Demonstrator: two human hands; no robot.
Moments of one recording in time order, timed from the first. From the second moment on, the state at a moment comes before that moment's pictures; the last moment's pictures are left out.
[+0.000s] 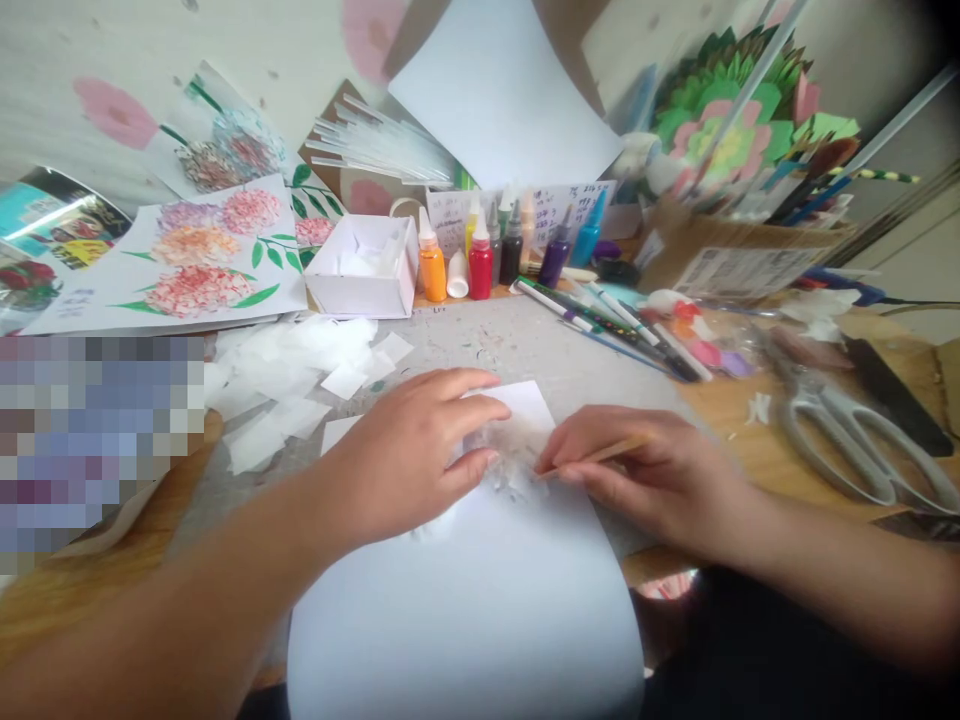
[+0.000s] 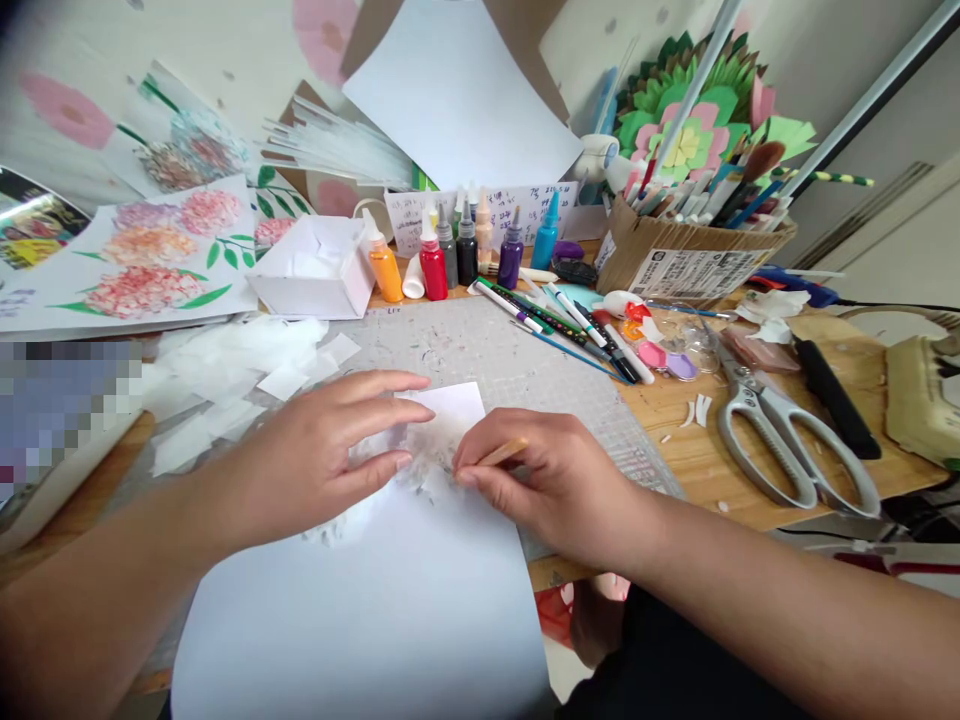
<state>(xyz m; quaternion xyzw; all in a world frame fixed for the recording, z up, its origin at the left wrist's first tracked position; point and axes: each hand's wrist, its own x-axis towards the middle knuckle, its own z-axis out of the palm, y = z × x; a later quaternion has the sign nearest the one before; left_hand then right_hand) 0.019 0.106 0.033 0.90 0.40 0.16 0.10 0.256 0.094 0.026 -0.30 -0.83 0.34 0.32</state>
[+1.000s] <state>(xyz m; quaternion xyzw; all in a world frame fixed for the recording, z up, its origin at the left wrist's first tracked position) 0.018 0.110 0.027 0.92 0.37 0.10 0.11 0.253 0.088 0.017 -0.16 -0.96 0.06 0.22</state>
